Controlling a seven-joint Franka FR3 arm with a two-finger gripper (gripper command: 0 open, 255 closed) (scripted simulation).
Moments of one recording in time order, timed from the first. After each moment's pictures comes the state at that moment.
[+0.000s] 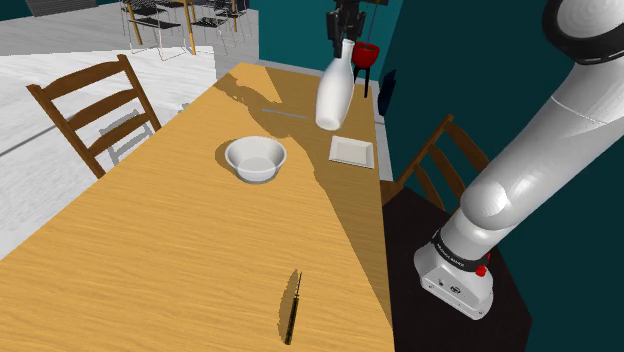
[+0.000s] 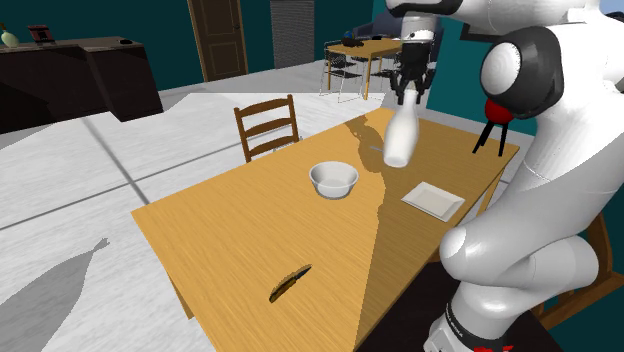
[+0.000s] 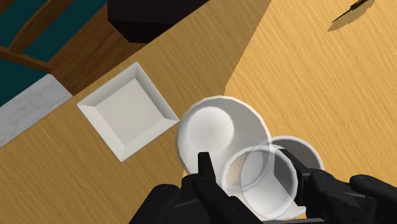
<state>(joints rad) -0.19 -0.02 0.21 -1.56 0.01 1.38 -0.05</state>
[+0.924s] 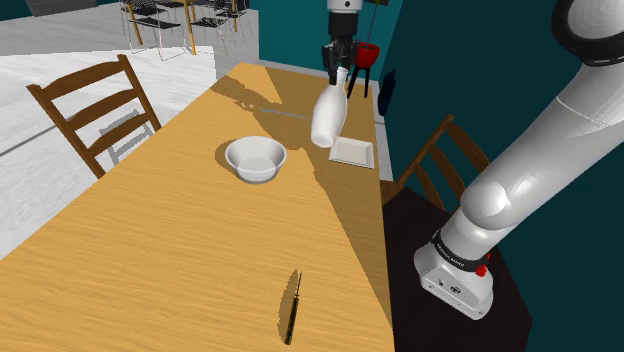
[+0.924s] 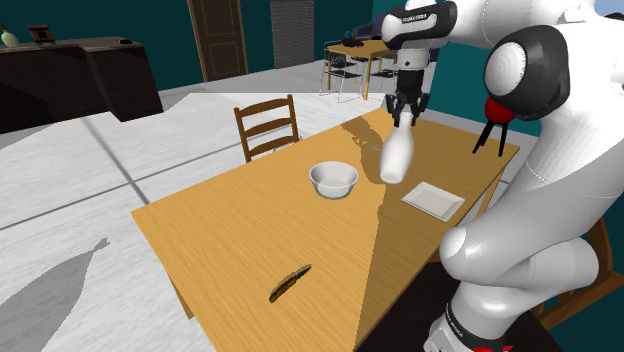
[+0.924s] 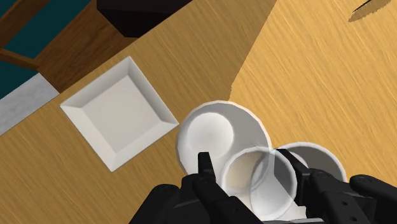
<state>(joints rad) -0.20 -0.06 0.21 -1.79 0.01 1.58 -0.05</state>
